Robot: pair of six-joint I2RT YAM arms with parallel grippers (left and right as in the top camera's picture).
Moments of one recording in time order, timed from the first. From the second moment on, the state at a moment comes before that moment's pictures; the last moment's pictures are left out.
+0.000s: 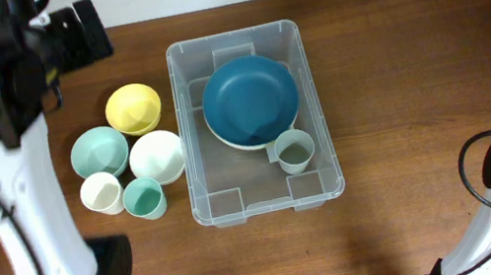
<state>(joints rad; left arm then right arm) -0.13 1.98 2.90 -1.68 -0.16 -0.24 -0.42 2.07 2.36 -1.02 0.19 0.07</state>
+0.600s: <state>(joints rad) -0.18 1.18 1.55 -1.38 -0.47 -0.57 -0.42 2.07 2.36 -1.02 0.19 0.07</state>
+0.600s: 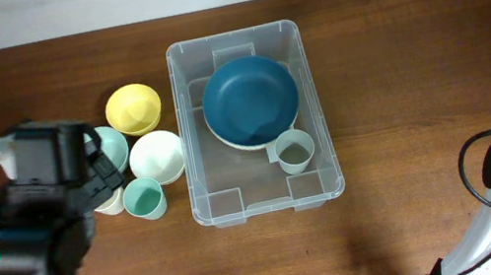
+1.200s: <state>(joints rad) 0.31 1.36 1.02 -0.77 -0.08 -0.53 -0.42 2.07 2.36 -1.02 0.19 0.08</state>
